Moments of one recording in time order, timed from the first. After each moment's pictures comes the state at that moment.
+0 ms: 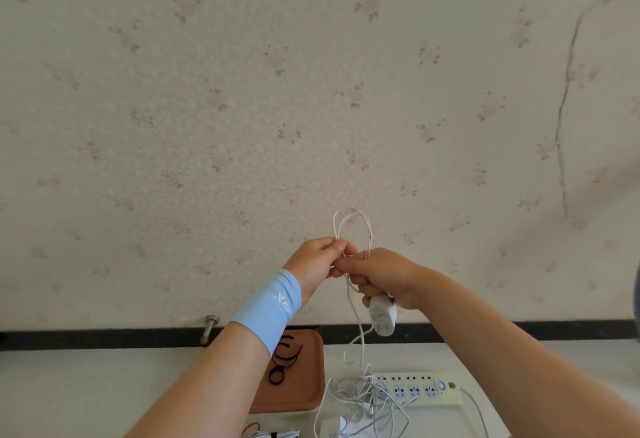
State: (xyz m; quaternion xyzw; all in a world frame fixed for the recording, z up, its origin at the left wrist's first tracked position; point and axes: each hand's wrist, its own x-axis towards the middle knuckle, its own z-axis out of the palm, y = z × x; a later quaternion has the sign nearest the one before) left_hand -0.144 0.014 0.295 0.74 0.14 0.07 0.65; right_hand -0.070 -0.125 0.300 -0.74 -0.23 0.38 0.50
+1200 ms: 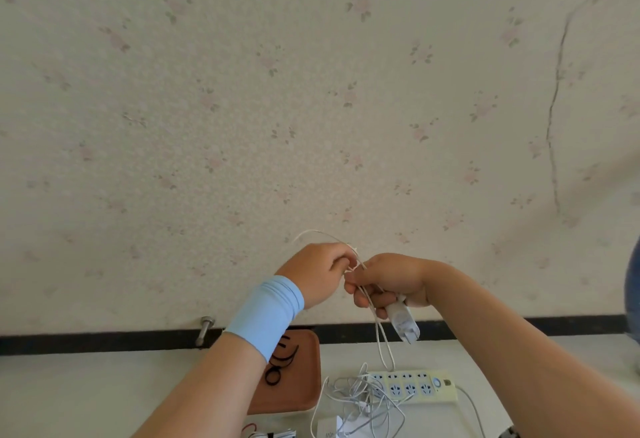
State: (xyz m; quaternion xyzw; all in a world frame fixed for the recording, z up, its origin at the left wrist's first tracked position) left_hand -0.150 0.012 0.303 0.96 0.01 0.07 0.28; right_hand -0.057 -0.147 0.303 -0.72 -0.27 0.49 0.42
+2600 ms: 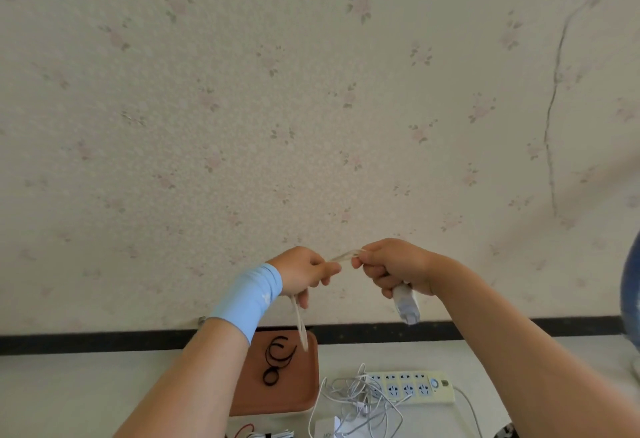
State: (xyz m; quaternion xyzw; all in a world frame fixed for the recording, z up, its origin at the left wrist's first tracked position) left_hand -0.154 0.035 0.312 0.91 0.13 -0.09 0.39; right_hand -0.048 -0.153 0.315 -0.75 -0.26 0.40 0.47
